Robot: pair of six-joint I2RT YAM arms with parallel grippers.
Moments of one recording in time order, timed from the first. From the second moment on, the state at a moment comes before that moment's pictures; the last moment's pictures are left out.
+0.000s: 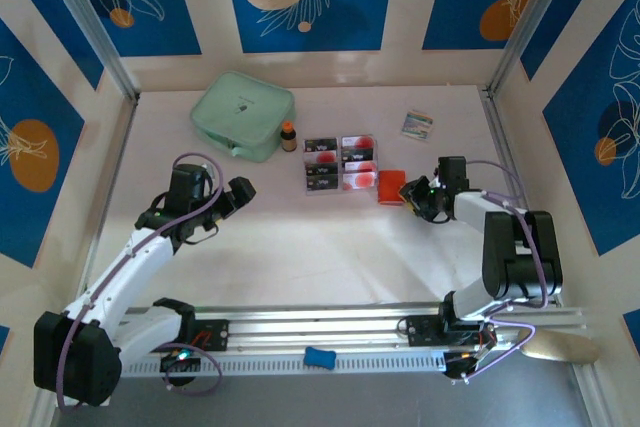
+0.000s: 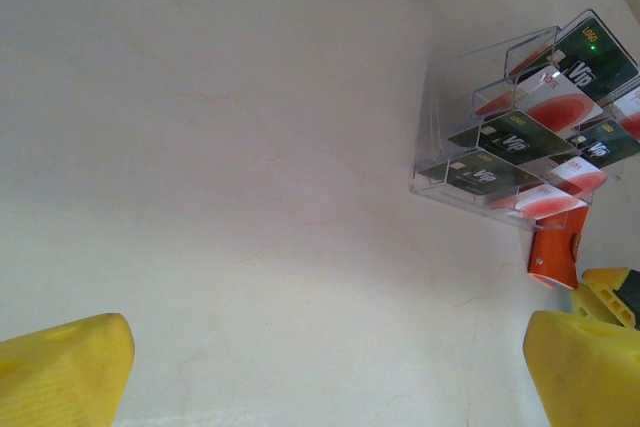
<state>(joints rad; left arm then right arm) -0.27 1.01 0.69 -0.47 0.22 -0.81 -0.01 1.52 0.67 -0.14 -0.42 0.86</state>
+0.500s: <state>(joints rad) -0.28 1.01 0.67 -0.46 0.22 -0.82 -0.06 1.48 0.64 -0.15 -0.47 0.86</state>
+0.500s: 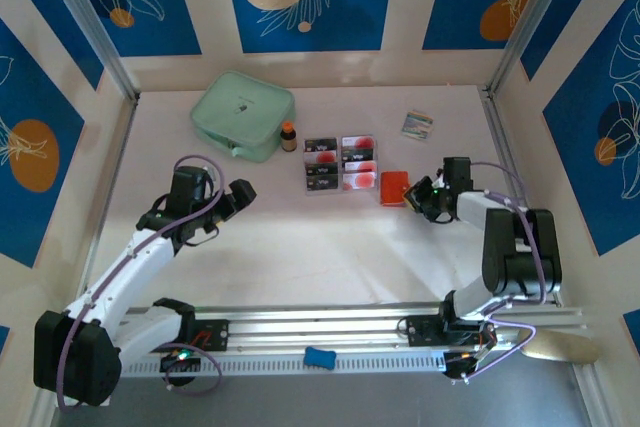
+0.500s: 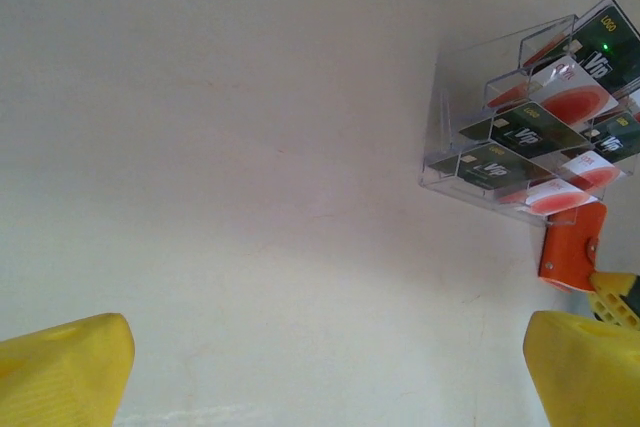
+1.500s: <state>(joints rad) -0.50 1.02 0.66 -0.06 0.23 -1.09 0.57 1.23 0.77 0.10 -0.60 1.16</state>
